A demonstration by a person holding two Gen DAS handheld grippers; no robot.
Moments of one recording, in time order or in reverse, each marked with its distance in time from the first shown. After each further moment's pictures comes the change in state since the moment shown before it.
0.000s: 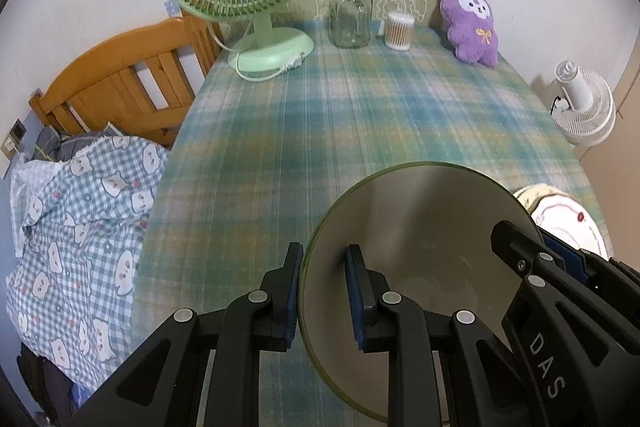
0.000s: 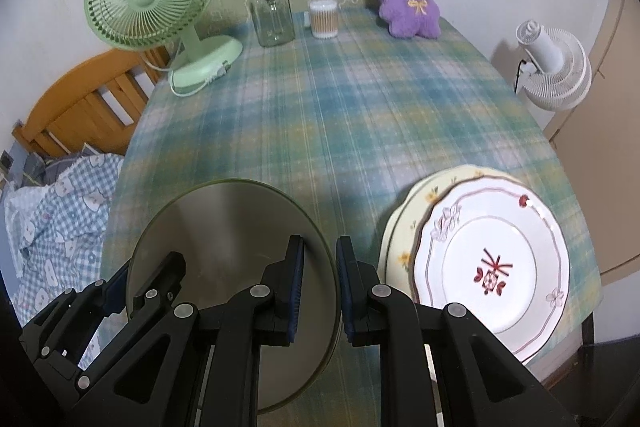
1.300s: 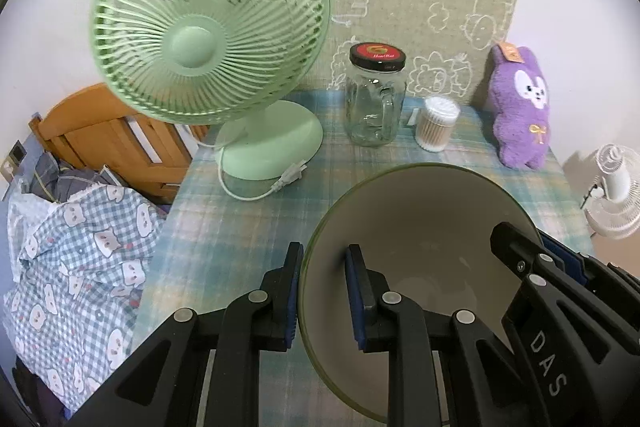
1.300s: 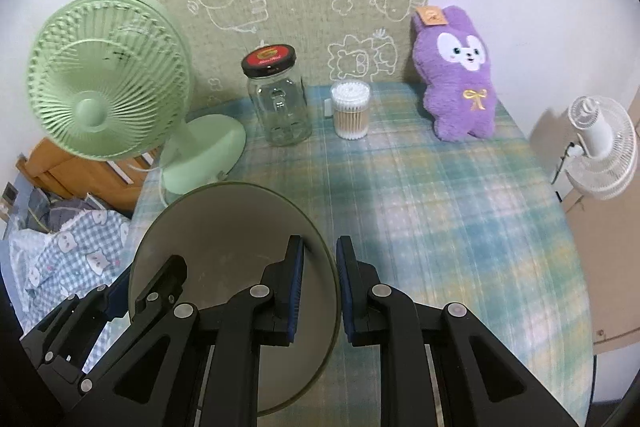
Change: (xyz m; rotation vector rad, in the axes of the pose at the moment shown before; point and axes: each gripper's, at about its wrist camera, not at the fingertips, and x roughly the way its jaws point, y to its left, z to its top) left arm 0.056 -0.014 0.166 -0.090 -0.096 0.058; right arm 0.059 0.005 0.187 -0.050 -0.095 0.070
